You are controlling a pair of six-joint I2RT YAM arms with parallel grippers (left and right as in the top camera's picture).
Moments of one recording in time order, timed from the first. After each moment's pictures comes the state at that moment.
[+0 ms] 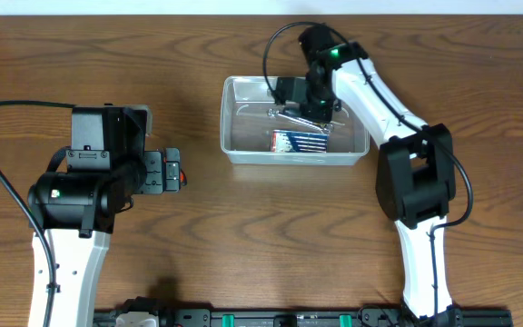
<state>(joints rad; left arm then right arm) -0.05 1.13 1.23 -1.14 0.02 -0.04 0.36 2.34 2.00 -1.03 -0.10 -1.01</state>
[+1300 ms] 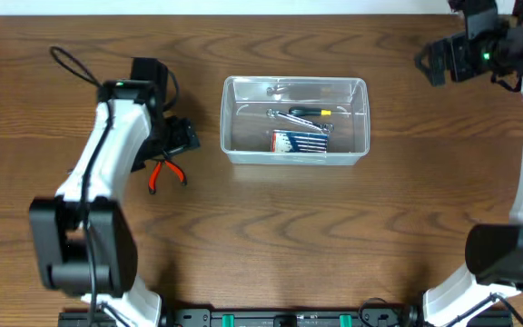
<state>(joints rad) -0.06 1.80 1.38 -1.10 -0.03 -0.47 -0.15 1.85 2.08 -1.27 -0.33 -0.39</state>
